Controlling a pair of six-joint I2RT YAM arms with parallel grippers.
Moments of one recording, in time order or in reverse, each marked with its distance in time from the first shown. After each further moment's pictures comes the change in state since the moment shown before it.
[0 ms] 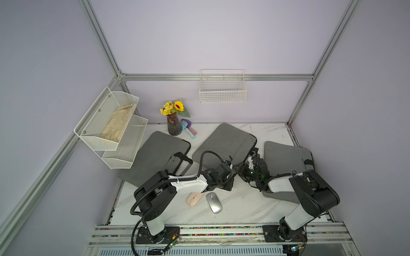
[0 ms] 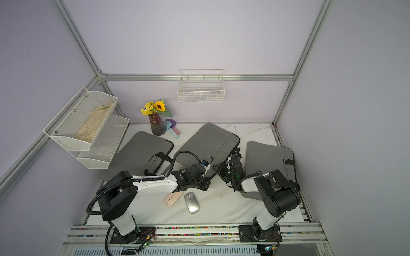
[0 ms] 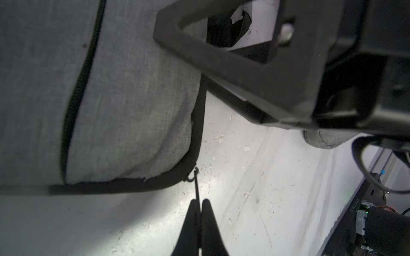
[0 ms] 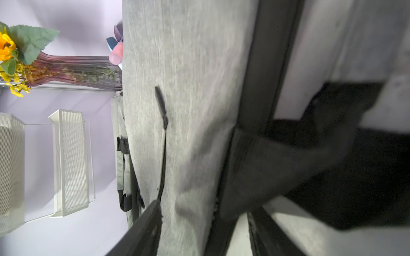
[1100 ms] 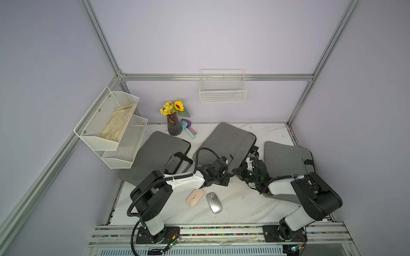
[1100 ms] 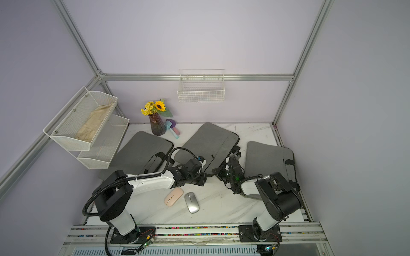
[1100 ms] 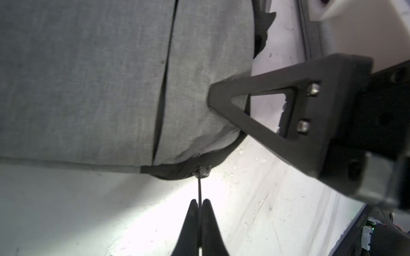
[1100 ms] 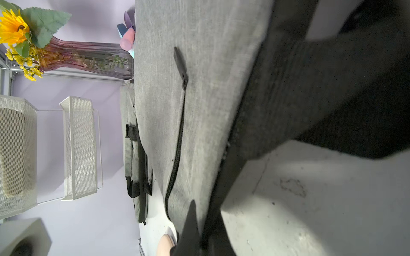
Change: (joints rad) left arm 0.089 -0.039 0.002 -0.069 -0.012 0.000; right arm 0.029 -0.038 -0.014 -0.002 0.012 -0.024
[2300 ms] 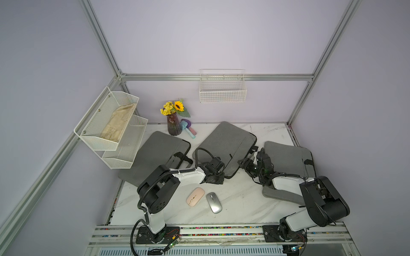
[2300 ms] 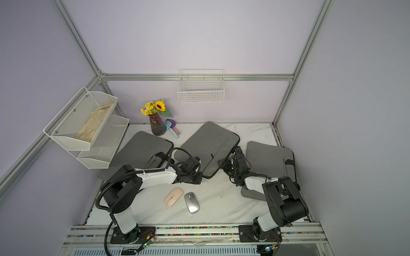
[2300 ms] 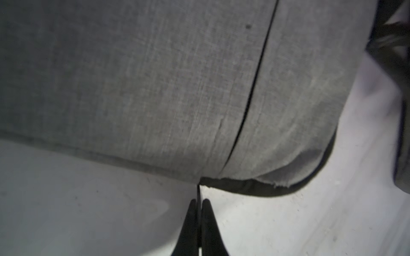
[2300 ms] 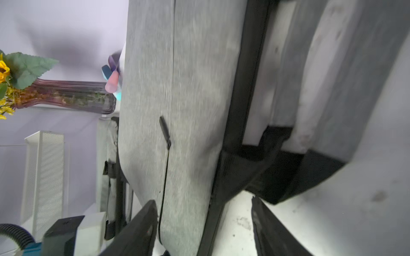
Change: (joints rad) left arm 0.070 0.140 0.076 -0.094 -0.023 0.009; right arm -0.099 -0.098 0.106 -0.267 0.131 -0.117
